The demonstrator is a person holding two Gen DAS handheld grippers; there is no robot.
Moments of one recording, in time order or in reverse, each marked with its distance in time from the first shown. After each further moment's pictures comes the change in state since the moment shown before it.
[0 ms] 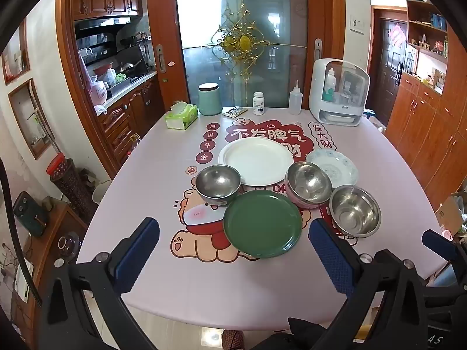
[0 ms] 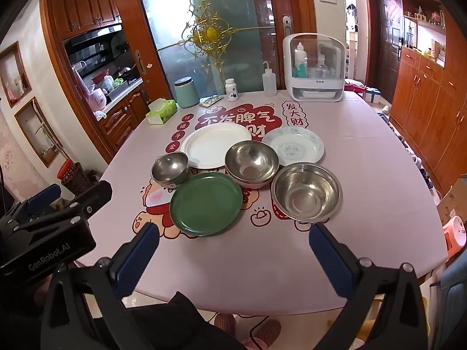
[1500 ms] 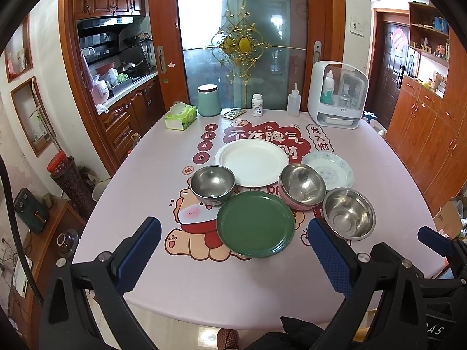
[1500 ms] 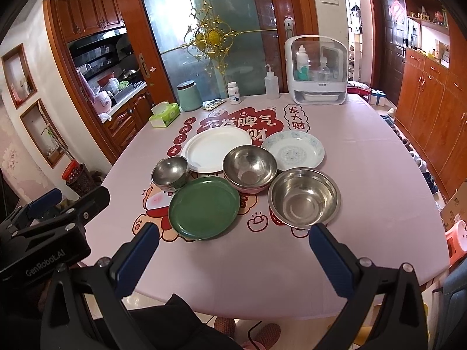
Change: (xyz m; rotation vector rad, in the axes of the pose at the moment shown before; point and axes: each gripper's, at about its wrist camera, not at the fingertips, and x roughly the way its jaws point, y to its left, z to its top) left arm -0.003 -0.003 0.001 0.004 0.001 -0.004; right arm -0.004 -0.021 0.006 0.005 -0.015 0.022
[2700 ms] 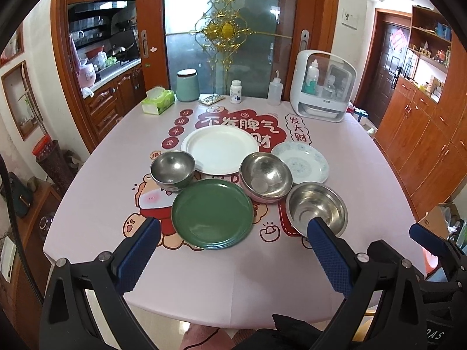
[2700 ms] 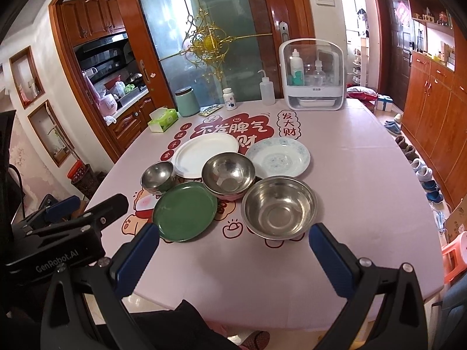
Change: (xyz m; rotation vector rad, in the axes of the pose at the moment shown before) left arm 0.016 -0.071 -0.005 -0.064 0.077 -0.061; right arm 0.010 -0.071 0.007 -0.023 -0.020 0.065
